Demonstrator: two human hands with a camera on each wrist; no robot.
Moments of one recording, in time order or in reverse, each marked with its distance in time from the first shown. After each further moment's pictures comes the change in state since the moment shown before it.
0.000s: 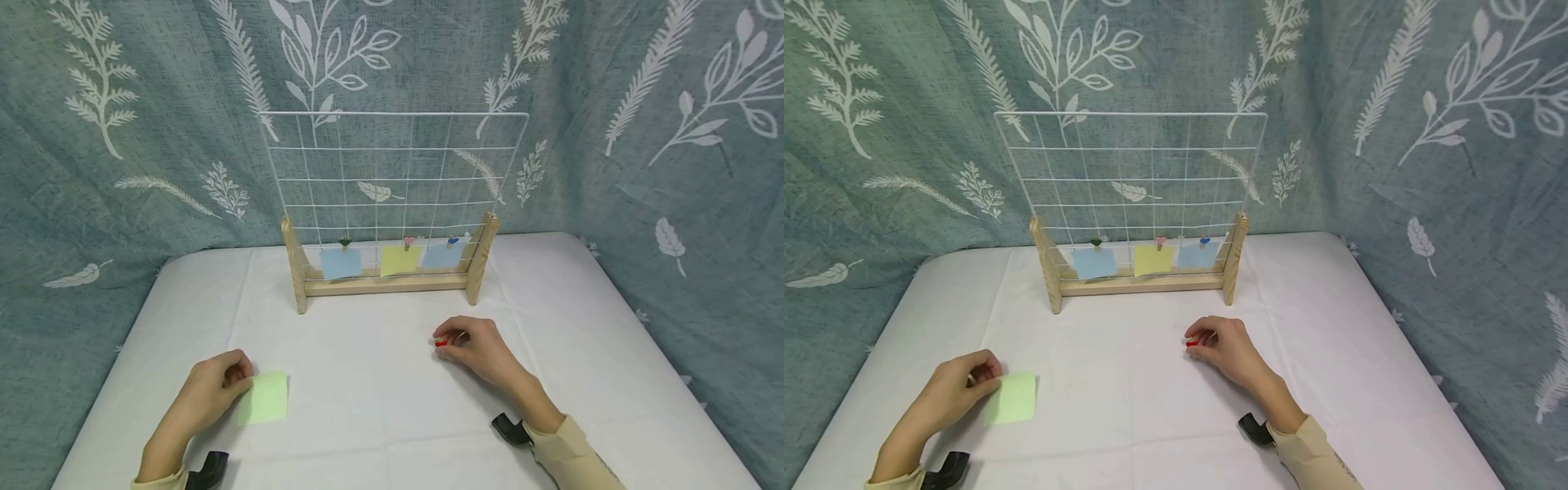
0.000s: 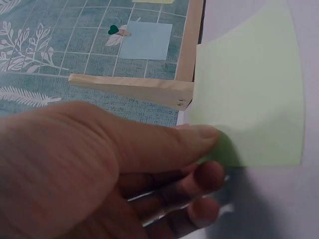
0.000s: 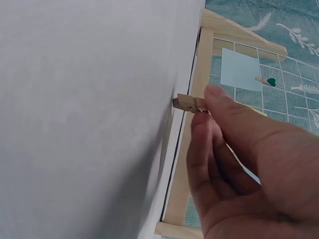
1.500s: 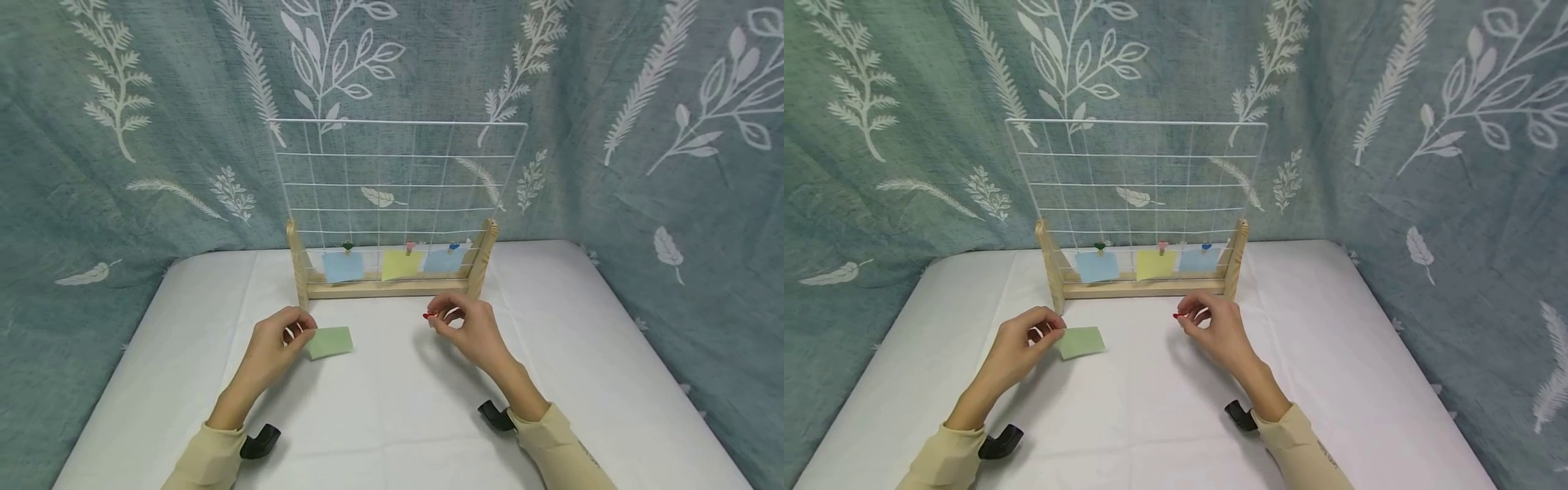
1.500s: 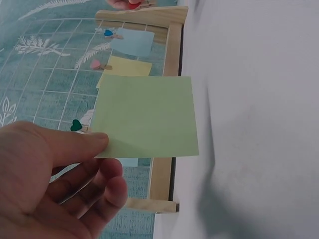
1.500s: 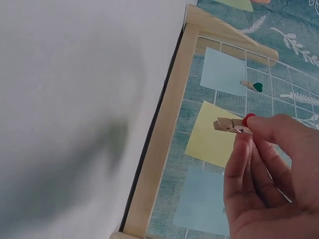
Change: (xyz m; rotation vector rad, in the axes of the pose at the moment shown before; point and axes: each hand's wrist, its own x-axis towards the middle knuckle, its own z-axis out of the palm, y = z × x) left_hand 0.057 0.068 0.027 -0.207 0.229 0.253; right_hand 0.032 -0.033 -0.007 0.094 0.202 -0.122
